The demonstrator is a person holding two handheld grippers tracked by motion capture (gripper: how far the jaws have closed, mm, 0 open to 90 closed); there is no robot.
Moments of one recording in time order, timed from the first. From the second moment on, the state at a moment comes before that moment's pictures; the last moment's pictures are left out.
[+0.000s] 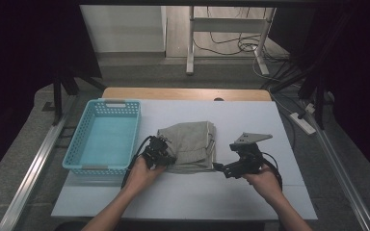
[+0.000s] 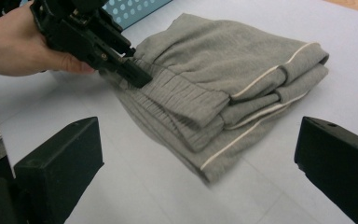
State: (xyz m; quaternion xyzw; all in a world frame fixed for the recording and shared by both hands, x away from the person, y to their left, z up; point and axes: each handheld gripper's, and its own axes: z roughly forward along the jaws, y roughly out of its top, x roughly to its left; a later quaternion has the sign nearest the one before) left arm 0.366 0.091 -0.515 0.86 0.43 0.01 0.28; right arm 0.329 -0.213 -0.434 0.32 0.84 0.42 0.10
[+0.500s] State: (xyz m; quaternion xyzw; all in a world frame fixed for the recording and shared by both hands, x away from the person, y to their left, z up) left arm 0.367 0.091 -0.515 0.86 0.43 0.01 0.28; right arm 0.377 -0.200 -0.445 0.35 0.84 0.41 0.10
